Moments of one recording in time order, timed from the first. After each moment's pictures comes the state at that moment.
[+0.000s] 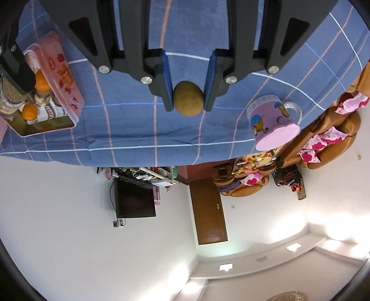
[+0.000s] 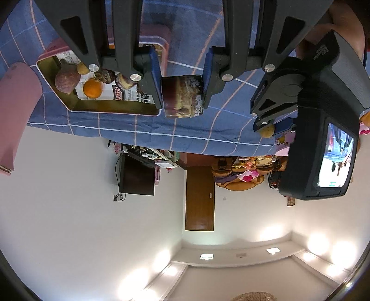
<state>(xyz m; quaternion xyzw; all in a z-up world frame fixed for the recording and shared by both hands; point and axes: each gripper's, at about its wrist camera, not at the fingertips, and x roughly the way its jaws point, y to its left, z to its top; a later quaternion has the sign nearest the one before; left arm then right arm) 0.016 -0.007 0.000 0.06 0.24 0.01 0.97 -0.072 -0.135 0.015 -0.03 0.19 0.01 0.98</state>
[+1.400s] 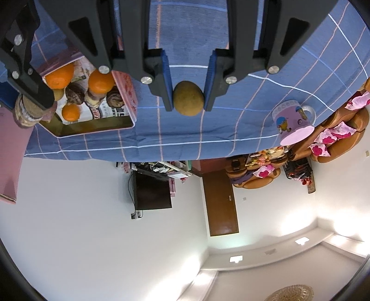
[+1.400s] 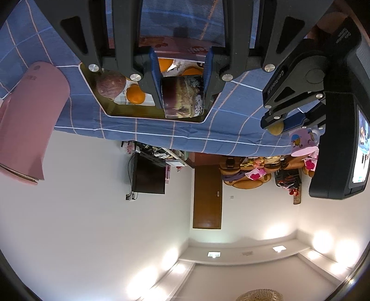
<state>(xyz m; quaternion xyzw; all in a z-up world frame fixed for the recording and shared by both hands) -0.035 -0.075 0.006 0.05 0.21 -0.03 0.97 -0.104 -0.197 0.016 -0.03 0.18 -0.01 0.98</state>
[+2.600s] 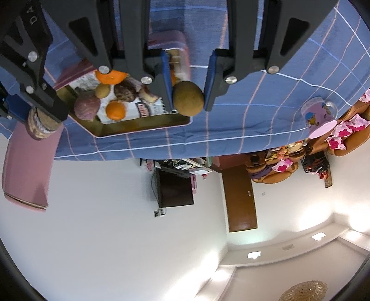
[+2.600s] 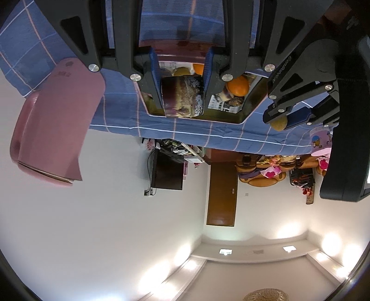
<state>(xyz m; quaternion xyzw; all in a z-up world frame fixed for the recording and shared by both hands) -0.057 -0.141 0.008 0.06 0.21 -0.09 0.97 -0.125 -0.239 0.020 -0.04 0.17 -0.07 0.98</state>
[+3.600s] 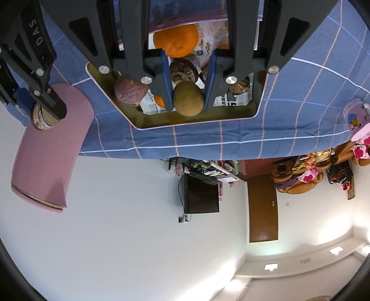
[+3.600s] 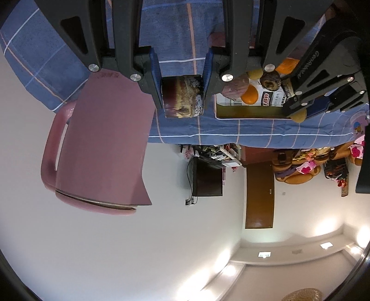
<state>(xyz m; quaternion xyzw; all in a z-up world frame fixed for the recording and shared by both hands) -0.031 -0.204 0.006 0.02 0.24 -0.17 0.96 -0.114 -0.320 0.020 -0.01 0.19 -0.18 0.97</state>
